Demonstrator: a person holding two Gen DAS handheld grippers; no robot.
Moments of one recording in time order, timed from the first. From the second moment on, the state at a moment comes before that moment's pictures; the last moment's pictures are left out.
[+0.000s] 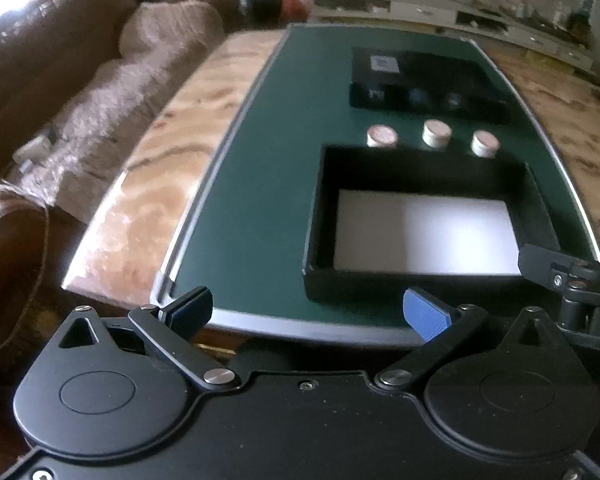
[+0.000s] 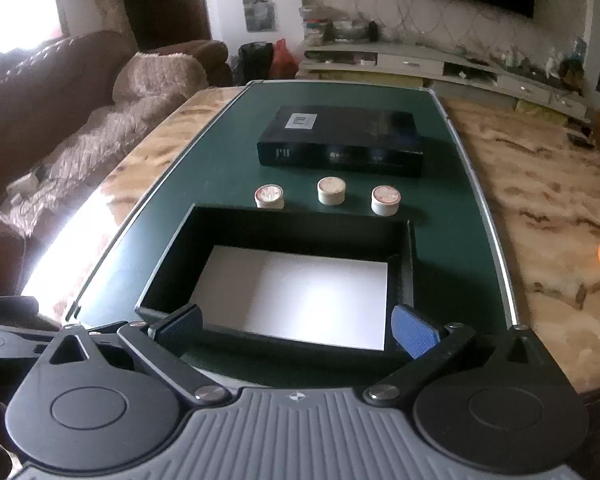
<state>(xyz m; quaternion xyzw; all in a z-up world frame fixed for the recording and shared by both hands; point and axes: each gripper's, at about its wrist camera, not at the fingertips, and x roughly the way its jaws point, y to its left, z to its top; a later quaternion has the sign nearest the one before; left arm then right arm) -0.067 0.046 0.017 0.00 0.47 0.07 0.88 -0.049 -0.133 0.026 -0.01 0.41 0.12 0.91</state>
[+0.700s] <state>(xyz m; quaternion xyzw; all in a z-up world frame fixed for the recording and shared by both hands) -0.048 0.042 0.014 0.01 0.48 0.06 0.88 -0.036 -0.135 0.026 -0.02 0.42 0.12 0.90</state>
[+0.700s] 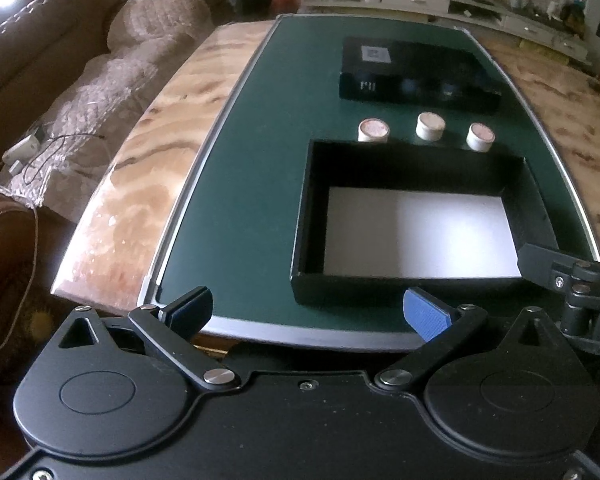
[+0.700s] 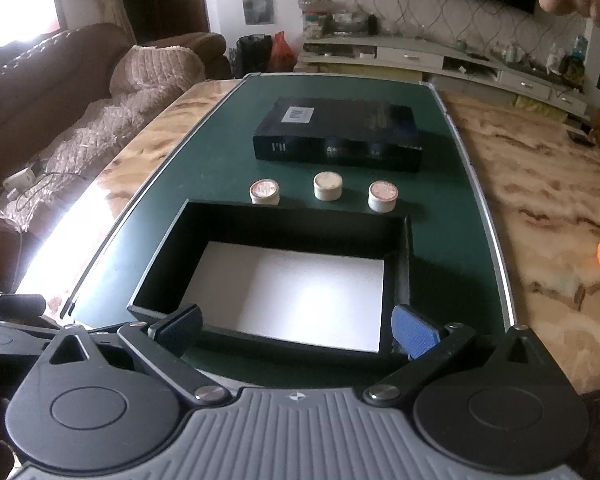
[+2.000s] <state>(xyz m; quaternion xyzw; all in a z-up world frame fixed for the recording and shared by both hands) 0.168 0.009 0.055 0.00 0.39 0.03 0.92 0.157 -0.167 0.056 -0.01 0.34 0.06 0.94</state>
